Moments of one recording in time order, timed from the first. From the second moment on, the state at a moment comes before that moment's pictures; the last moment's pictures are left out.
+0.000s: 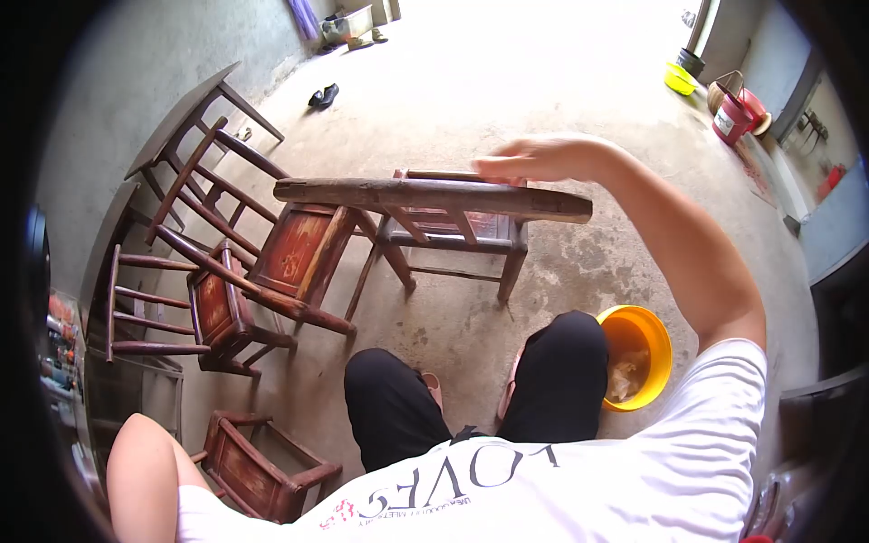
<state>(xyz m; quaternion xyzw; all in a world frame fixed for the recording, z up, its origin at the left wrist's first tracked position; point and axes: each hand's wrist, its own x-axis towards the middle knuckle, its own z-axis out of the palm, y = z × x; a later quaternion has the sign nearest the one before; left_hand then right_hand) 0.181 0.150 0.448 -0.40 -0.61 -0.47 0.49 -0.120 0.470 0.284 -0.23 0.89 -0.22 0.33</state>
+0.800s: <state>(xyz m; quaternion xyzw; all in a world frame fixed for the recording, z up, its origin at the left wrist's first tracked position) 0.205 0.182 0.423 -0.40 -0.53 -0.57 0.49 0.089 0.275 0.199 -0.38 0.70 -0.61 0.05</state>
